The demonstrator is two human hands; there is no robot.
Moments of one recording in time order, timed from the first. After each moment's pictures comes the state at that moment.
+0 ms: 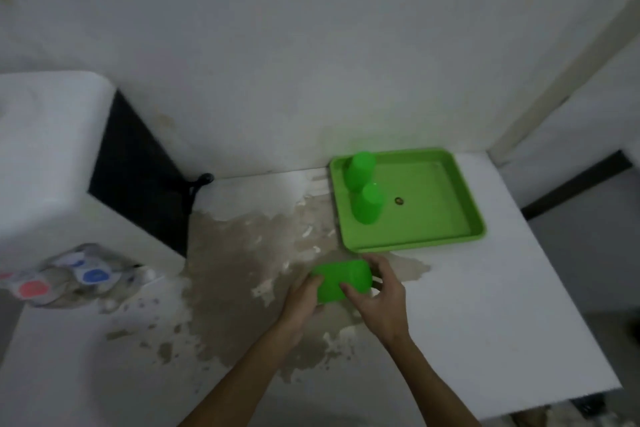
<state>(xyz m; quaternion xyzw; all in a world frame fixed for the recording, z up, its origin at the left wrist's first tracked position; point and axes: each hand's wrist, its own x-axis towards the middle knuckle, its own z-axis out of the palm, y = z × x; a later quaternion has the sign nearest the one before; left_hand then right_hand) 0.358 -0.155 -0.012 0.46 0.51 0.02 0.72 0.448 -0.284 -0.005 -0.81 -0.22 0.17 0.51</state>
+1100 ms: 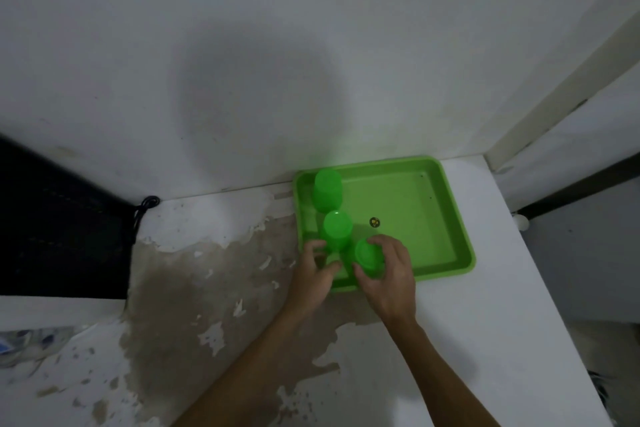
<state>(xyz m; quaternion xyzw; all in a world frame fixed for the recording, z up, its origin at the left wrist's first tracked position) 0.525 -0.149 -0.044 0.65 0.46 0.03 0.60 0.612 -0.277 -0.033 -0.88 -0.26 0.09 0.38</state>
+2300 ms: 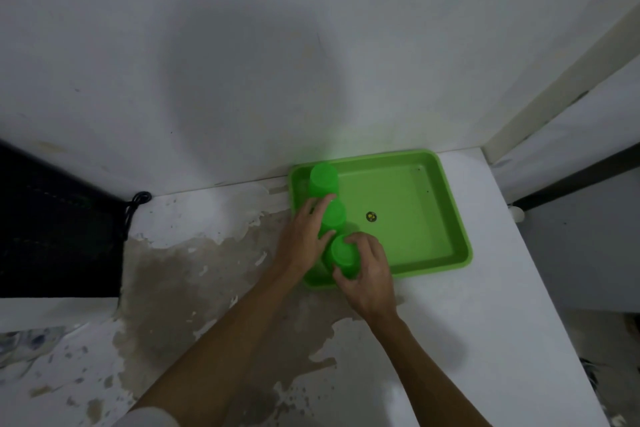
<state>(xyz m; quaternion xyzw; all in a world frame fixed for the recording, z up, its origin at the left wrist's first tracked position) 0.559 -0.100 -0.035 0.92 0.24 0.05 0.31 0.598 -0.260 -0.039 -0.87 -0.32 0.12 0.36</state>
